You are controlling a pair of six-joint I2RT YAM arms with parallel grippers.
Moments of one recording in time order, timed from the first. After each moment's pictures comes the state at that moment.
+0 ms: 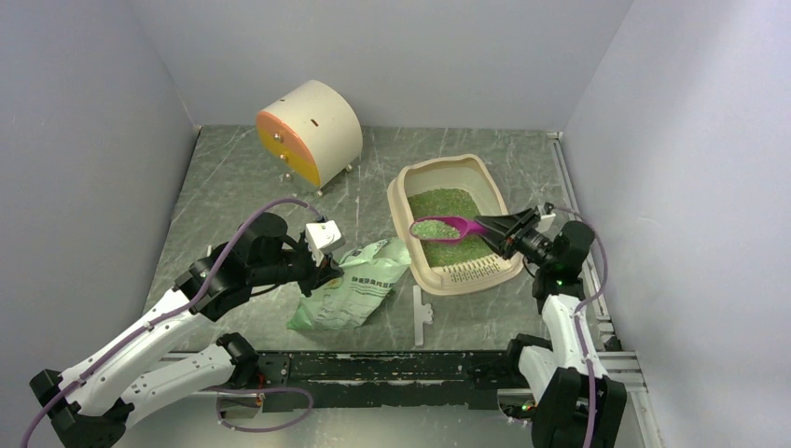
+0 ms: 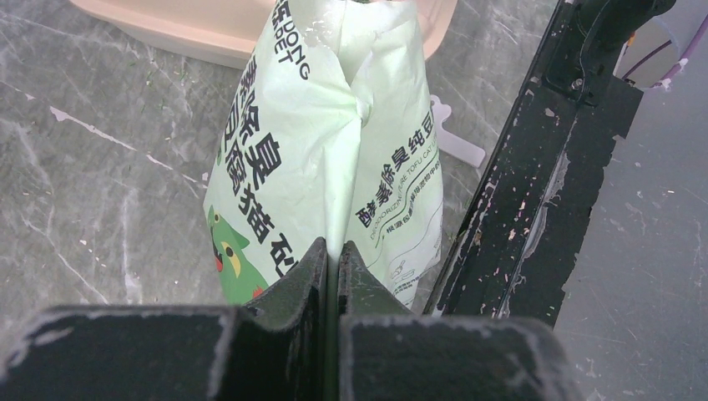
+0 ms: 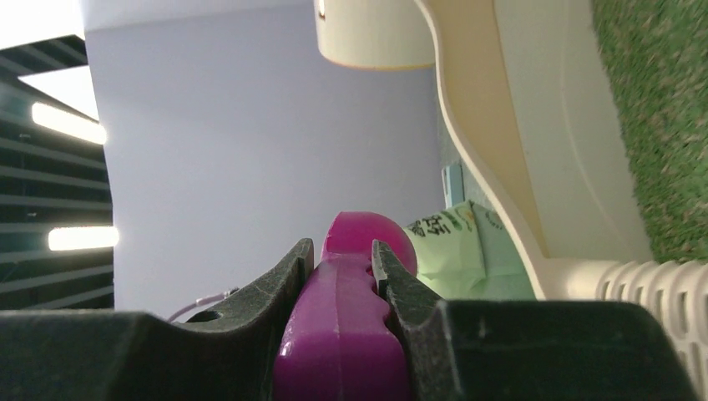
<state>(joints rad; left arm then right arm) -0.78 0.80 0.86 -0.57 0.33 0.09 -0.23 0.87 0.36 0.36 -1.01 1.49</state>
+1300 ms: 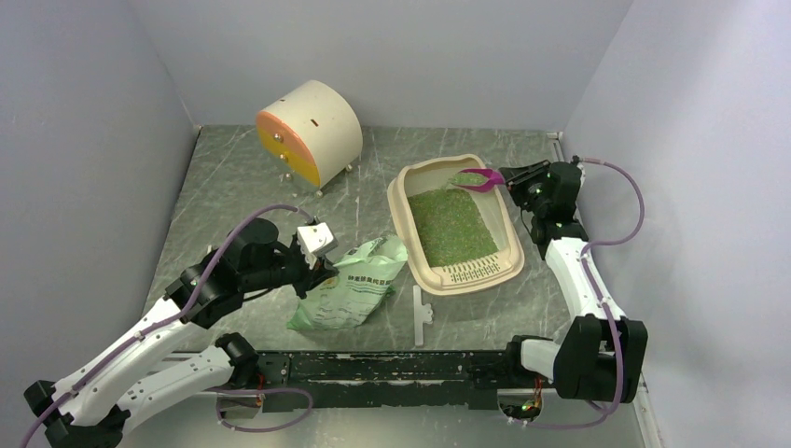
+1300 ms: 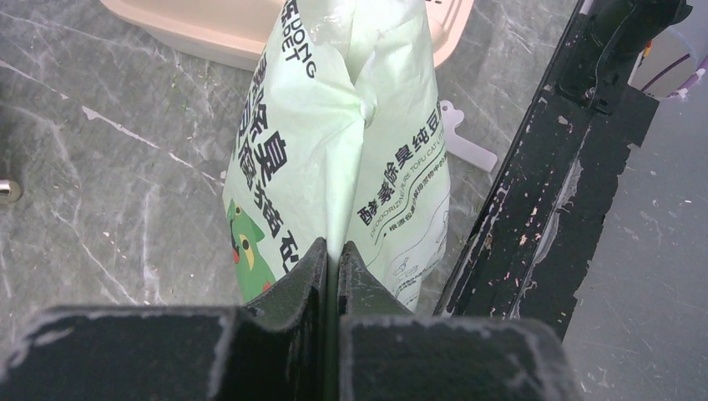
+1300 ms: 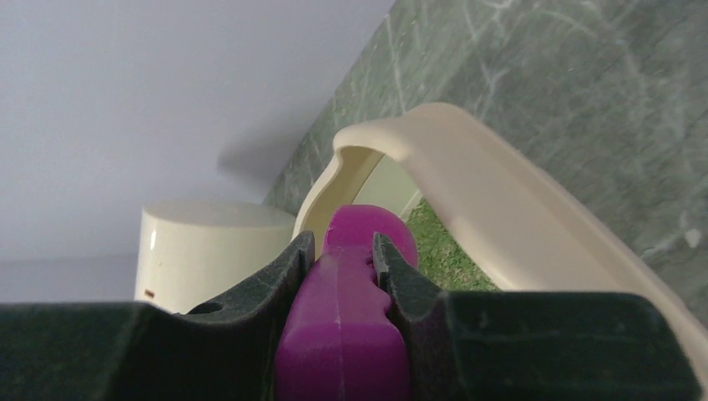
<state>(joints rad) -0.78 0.73 0.84 -0.57 0.28 0.09 -0.08 1.20 0.82 0.05 -0.15 0.98</state>
